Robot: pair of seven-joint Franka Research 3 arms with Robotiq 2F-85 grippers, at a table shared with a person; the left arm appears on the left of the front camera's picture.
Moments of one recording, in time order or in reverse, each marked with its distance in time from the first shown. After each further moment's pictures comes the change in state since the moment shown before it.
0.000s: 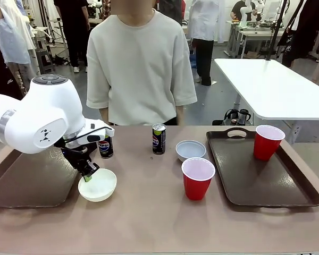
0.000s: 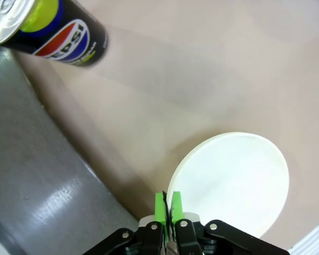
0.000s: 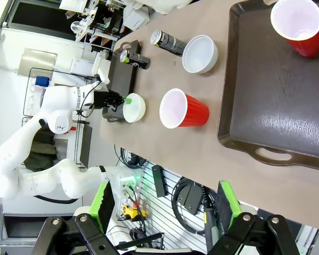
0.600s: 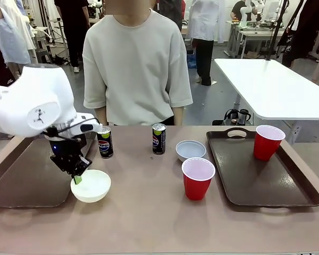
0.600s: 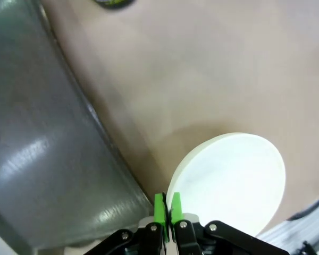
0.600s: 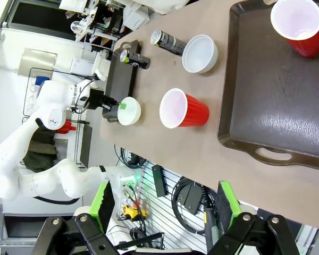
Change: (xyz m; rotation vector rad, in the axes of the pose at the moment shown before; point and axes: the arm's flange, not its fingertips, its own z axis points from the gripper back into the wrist) left arm -0.010 0.018 0.018 -0.087 0.137 0.225; right arm 0.000 0.000 0.000 0.000 0.001 0.000
